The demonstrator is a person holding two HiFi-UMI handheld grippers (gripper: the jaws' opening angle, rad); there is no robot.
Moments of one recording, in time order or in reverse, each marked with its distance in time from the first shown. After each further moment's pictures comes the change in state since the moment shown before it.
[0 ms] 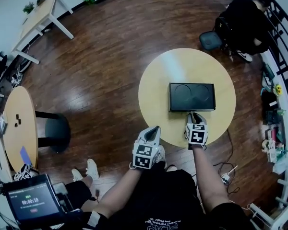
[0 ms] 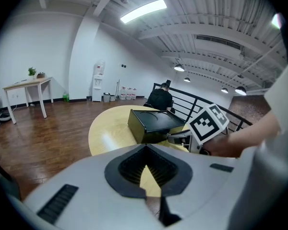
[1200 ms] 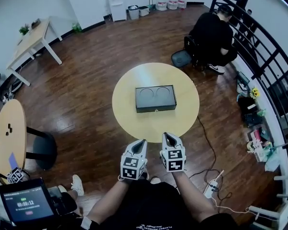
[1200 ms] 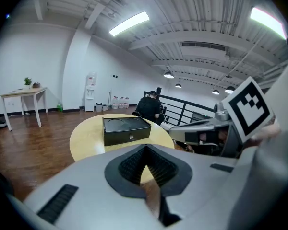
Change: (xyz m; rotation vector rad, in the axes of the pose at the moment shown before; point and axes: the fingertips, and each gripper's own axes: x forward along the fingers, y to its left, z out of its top) left arm -0.044 -0.129 -0.013 0.050 -0.086 -0.071; right arm -0.185 0.027 -0.013 -0.061 -0.241 0.115
